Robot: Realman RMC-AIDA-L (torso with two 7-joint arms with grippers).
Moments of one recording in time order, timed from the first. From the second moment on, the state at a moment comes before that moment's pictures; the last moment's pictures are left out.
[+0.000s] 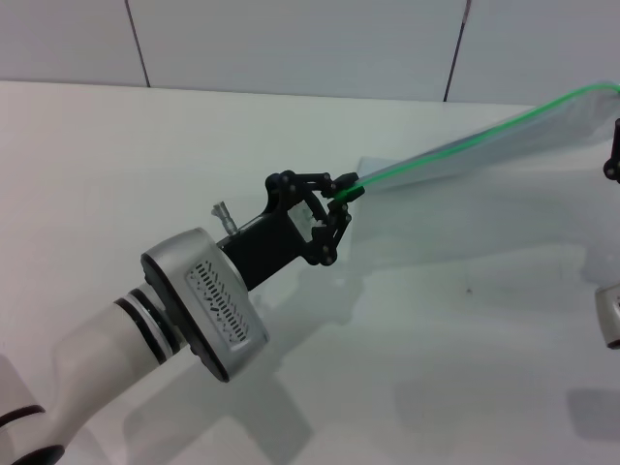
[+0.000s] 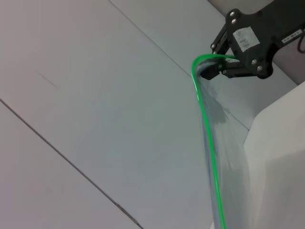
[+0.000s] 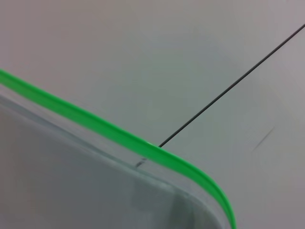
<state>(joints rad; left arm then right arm) -0.69 -2.05 0.21 -0.33 1.69 1.21 0.60 0.45 2.03 -2.51 -0.33 1.06 -1.26 -0.88</state>
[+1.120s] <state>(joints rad) -0.65 -2.05 0.08 -0.31 1.65 1.38 0.38 0.41 2.03 -2.51 -0.29 1.06 -1.53 -0.59</state>
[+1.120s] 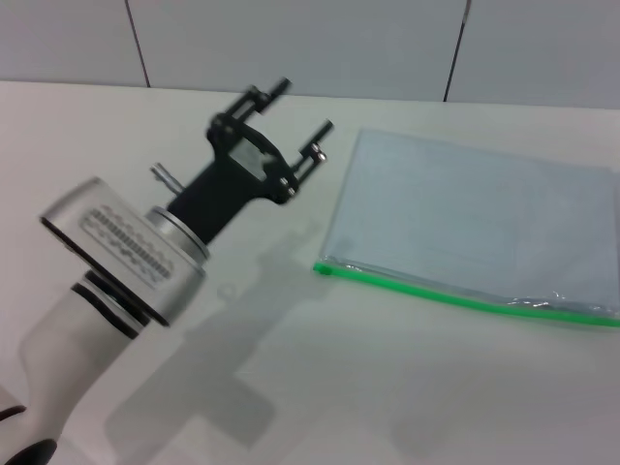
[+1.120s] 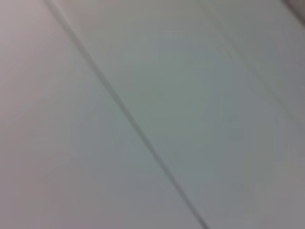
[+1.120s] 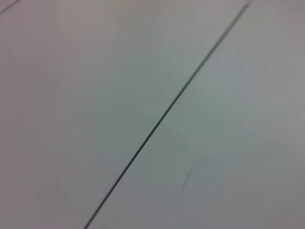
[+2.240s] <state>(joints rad) -0.56 -2.04 0.01 -0.16 1.41 1.51 -0.28 0.42 2.03 -2.52 -0.17 1.05 -1.66 0.06</state>
